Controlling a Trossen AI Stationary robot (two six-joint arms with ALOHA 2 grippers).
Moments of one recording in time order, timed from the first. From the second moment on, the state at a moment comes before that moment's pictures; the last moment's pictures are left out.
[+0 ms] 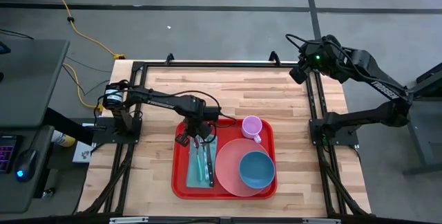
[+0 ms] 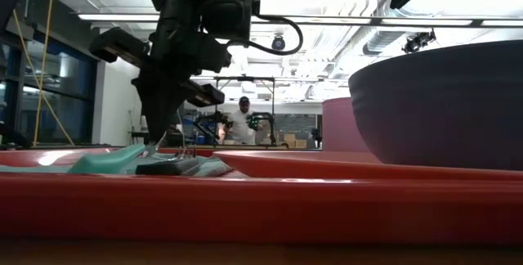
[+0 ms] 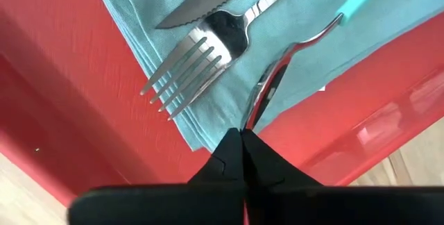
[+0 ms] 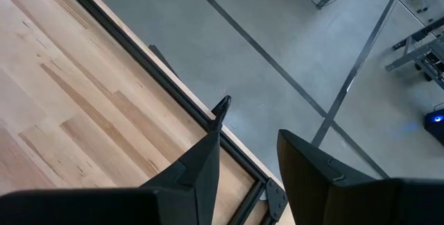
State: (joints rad) left arm 0.04 1.81 1.24 -0.99 0.23 0.60; right arm -0.44 1.08 1.47 -1.21 0.60 0.05
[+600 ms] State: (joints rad) left arm 0.04 1.81 1.24 -1.01 0.12 0.54; right arm -0.44 1.08 1.47 -1.21 0.59 0.04
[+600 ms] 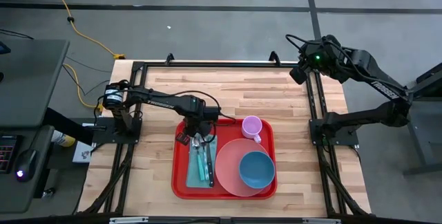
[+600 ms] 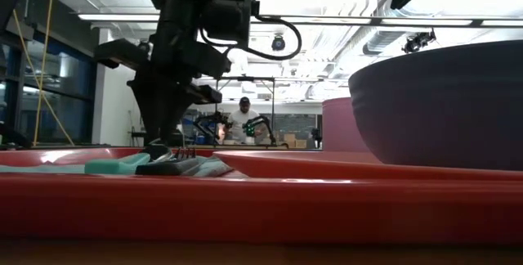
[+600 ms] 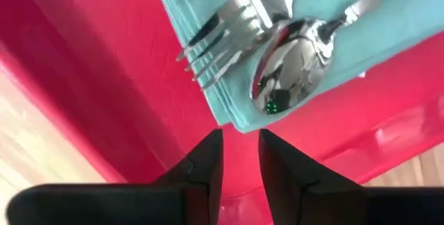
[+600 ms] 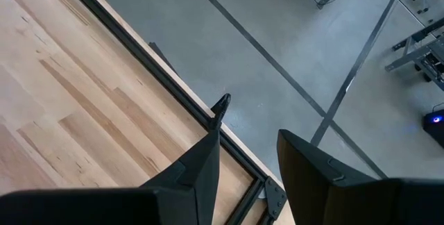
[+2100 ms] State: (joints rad) left arm -0.15 1.80 1.24 -0.75 0.22 0.23; right arm -0.44 1.08 1.47 -1.24 0.60 0.06
